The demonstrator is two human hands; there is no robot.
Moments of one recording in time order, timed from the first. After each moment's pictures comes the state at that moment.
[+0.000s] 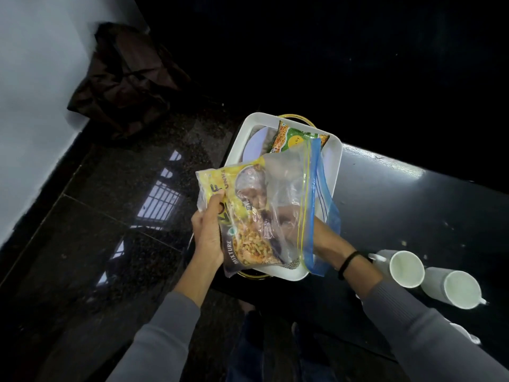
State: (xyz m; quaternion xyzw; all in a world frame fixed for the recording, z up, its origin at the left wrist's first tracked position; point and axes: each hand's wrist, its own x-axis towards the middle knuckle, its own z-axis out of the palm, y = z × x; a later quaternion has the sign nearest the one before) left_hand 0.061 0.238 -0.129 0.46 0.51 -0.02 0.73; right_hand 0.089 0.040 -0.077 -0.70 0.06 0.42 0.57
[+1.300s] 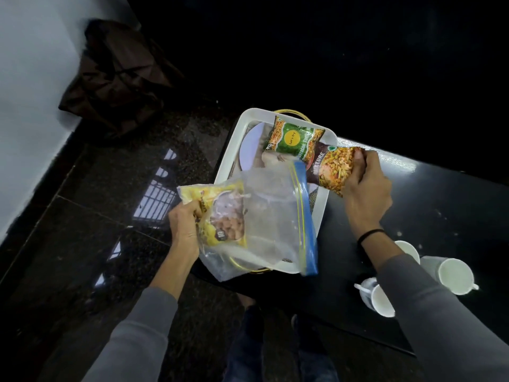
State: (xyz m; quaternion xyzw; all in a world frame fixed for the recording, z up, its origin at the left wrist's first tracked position) left_hand 0.061 0.280 -0.132 0.56 0.48 0.00 0.68; right_hand 0.122 -0.016 -0.089 -0.93 0.25 -0.10 0.25
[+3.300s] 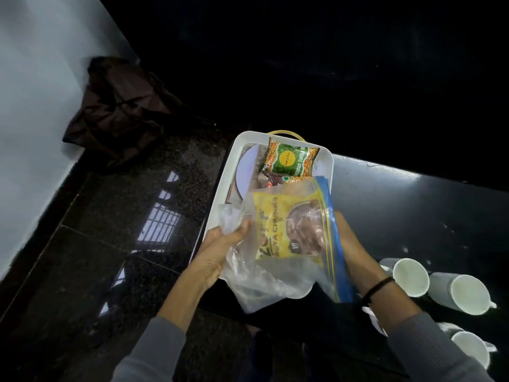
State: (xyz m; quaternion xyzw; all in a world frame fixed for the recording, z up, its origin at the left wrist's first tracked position) left_hand 0.067 0.241 -0.106 0.55 0.36 -0.29 0.69; right_hand 0.085 0.016 -0.078 -0.61 0.34 0.17 0.69
